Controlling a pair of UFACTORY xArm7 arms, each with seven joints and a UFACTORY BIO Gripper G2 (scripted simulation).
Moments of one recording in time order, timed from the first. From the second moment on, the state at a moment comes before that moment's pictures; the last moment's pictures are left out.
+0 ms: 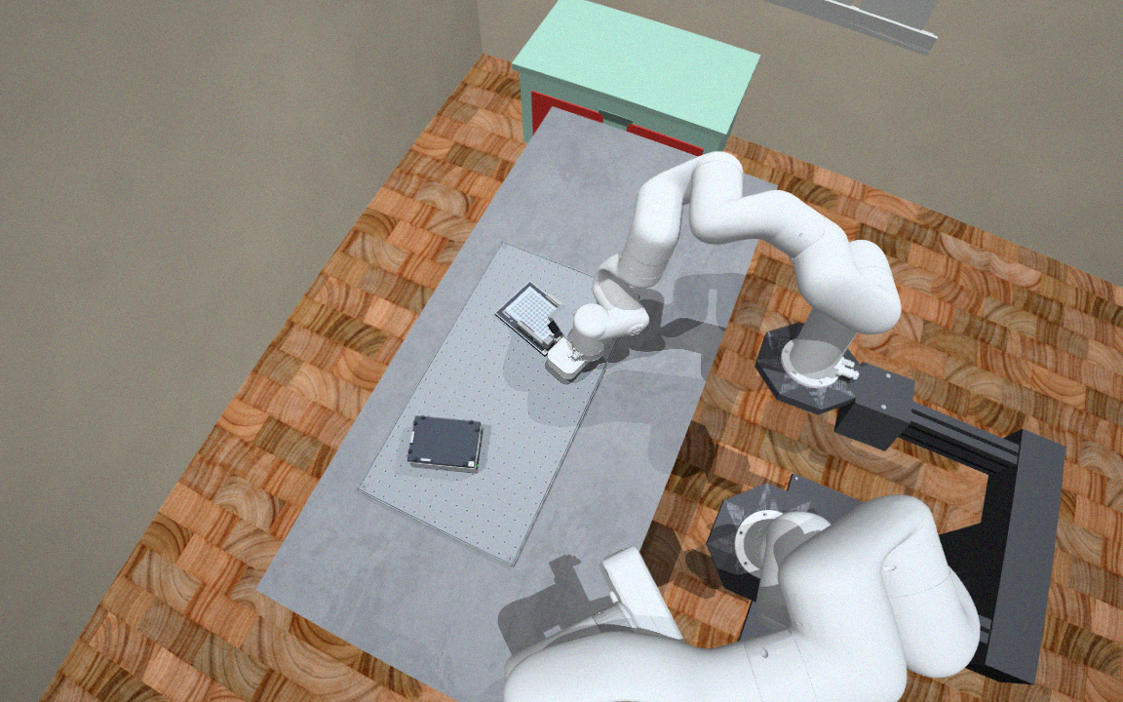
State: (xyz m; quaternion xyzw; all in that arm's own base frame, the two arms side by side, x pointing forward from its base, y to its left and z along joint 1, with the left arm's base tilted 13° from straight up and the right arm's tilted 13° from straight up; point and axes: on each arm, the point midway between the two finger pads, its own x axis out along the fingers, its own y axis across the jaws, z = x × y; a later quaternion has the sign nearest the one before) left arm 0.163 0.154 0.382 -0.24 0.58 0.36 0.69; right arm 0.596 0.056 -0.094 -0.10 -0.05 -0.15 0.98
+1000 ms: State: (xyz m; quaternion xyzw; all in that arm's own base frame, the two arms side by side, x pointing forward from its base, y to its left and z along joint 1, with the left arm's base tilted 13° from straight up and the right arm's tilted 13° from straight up) left arm 0.163 0.154 0.382 -0.24 0.58 0.36 0.69; right arm 0.596 0.055 -0.098 -0.10 -0.05 -0.15 0.98
